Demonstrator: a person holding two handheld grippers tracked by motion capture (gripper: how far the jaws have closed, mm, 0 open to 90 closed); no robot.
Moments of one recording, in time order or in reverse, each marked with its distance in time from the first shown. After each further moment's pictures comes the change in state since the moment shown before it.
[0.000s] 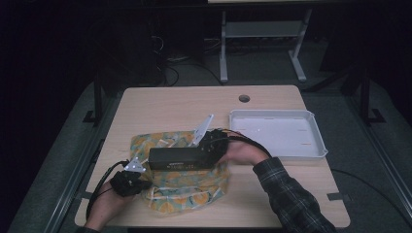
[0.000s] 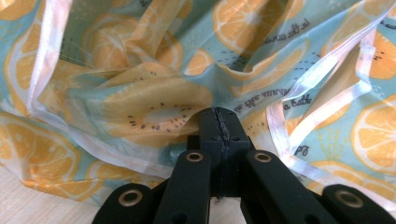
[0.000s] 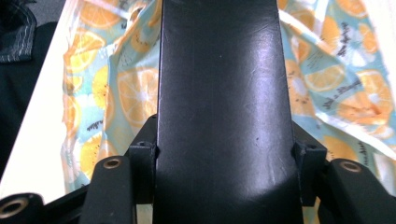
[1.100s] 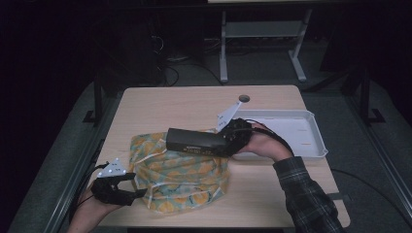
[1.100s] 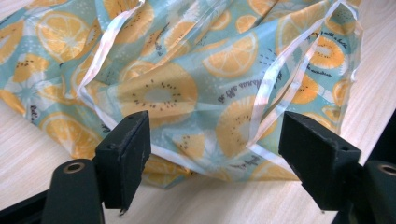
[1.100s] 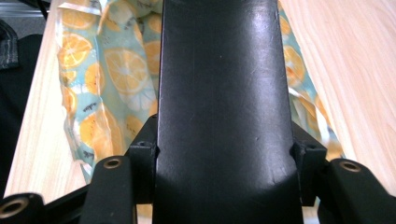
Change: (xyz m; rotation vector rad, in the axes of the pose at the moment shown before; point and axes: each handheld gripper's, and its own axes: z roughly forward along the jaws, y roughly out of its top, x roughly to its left) left arm -0.011 -0.017 -0.053 -0.210 0.016 -0.031; right arm 0.001 -0.027 -0.067 -0.043 -0.139 0.084
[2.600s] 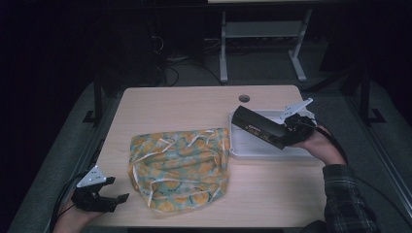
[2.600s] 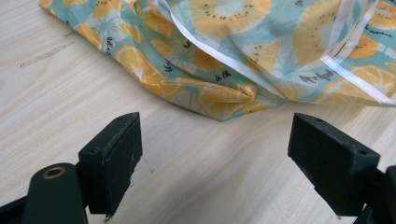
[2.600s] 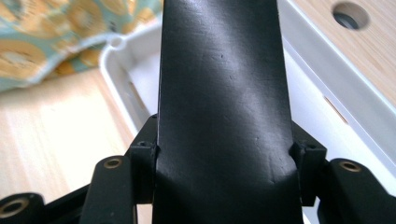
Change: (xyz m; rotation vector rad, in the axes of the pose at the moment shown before) left arm 0.022 -0.043 -0.020 0.002 0.108 -0.041; right arm -0.034 -0.148 -0.086 0.042 -0.283 0.411
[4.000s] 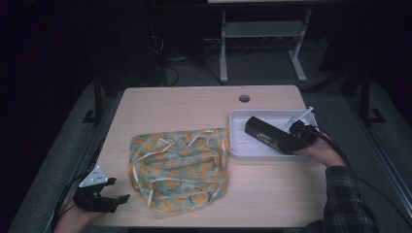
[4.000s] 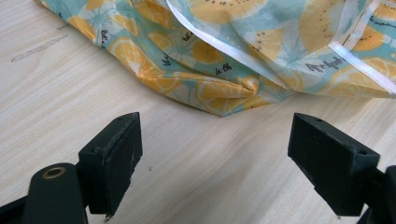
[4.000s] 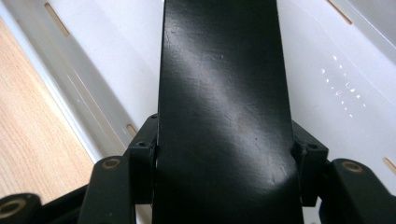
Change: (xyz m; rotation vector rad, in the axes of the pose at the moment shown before) left arm 0.000 -0.002 0.004 0.018 -0.007 0.002; right arm -0.028 -0.045 0.033 0.142 -0.034 0.105
